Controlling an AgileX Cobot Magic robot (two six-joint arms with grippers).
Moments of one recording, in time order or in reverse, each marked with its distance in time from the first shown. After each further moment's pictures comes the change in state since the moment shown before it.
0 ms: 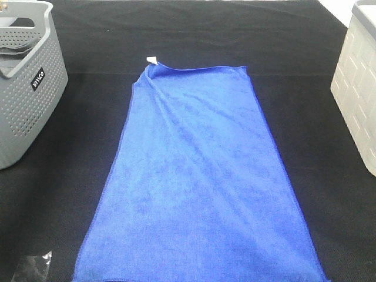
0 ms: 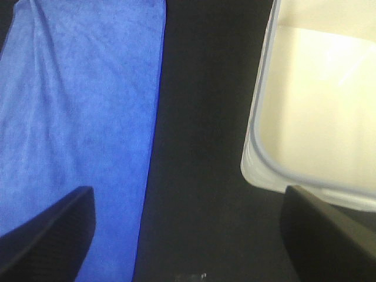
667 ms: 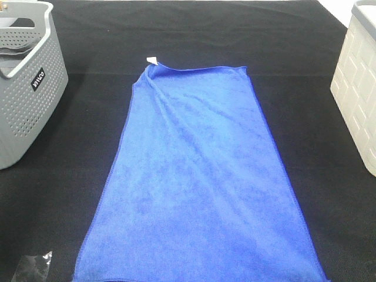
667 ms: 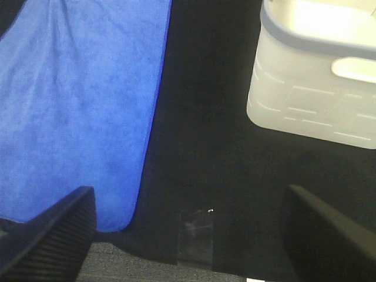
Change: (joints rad) left arm 0.000 -0.912 0.799 0.139 -0.249 -0.012; right arm 0.000 -0.684 0.517 0.000 0.002 -0.010
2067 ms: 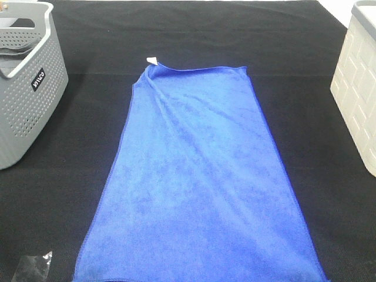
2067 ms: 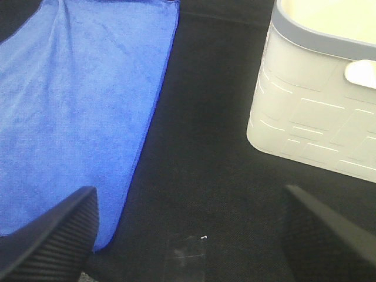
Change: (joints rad) left arm 0.000 -0.726 0.371 -0.260 0.303 0.167; right arm 0.001 -0.332 0.295 0.009 -0.153 -0.088
